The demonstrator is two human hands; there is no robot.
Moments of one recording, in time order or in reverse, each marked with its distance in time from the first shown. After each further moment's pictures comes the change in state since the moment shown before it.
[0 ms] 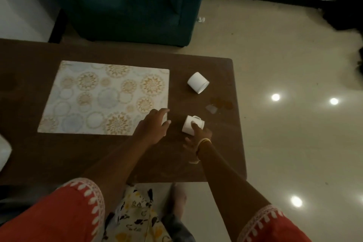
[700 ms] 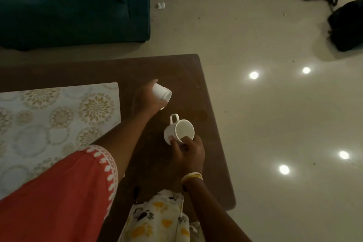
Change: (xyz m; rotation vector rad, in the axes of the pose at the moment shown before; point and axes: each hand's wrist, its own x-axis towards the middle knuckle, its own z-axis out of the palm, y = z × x) left_hand 0.218 0.090 0.059 -0.099 0.119 -0.068; right_hand 0.082 -0.016 -0.039 -0.541 0.261 -0.879
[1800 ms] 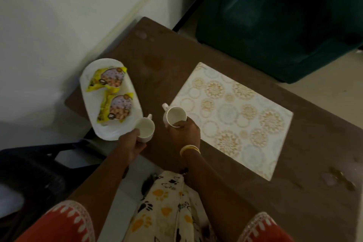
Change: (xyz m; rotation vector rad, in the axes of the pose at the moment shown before) left_hand -0.321 -0.441 -0.291 -1.584 0.592 -1.079; right_hand -0.312 -0.244 0.290 -0.280 -0.739 -0.425
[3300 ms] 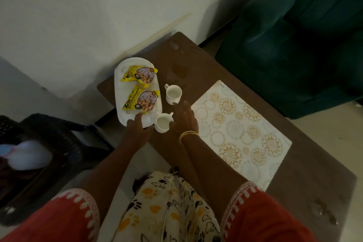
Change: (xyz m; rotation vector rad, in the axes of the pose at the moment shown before) left_hand -0.053 0.003 -0.052 0.943 0.130 0.682; right_hand -0.017 -0.070 0.005 -0.563 -0.199 -0.407
